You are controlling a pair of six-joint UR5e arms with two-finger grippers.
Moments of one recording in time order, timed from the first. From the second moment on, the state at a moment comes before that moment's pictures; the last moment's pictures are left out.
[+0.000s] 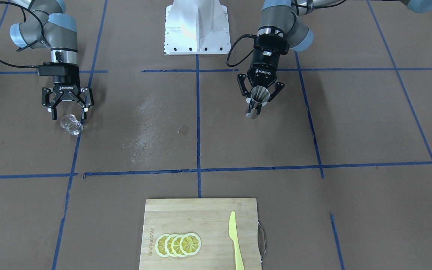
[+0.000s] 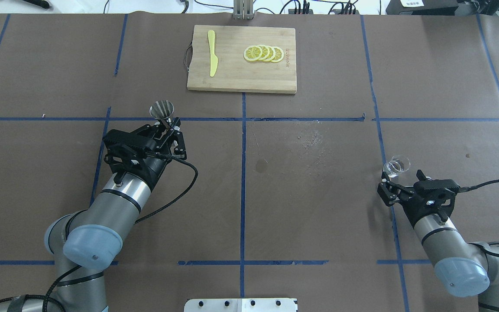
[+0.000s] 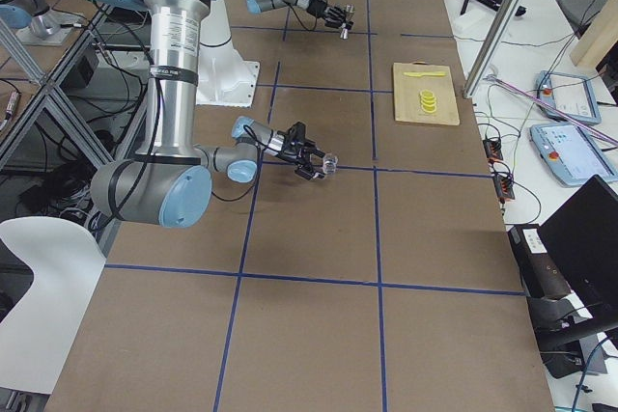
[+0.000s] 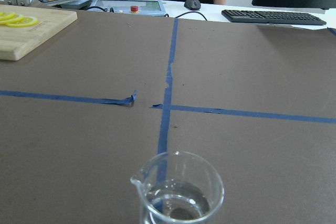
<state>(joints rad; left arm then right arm) -0.28 -1.91 -1.76 -2.53 -0.70 -0.85 0.18 -1.72 1.74 -0.70 0.69 1.32</state>
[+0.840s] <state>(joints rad) -0.28 -1.90 -1.75 -2.53 -0.70 -0.85 0.18 -1.67 1.63 -0.50 0.69 1.16</state>
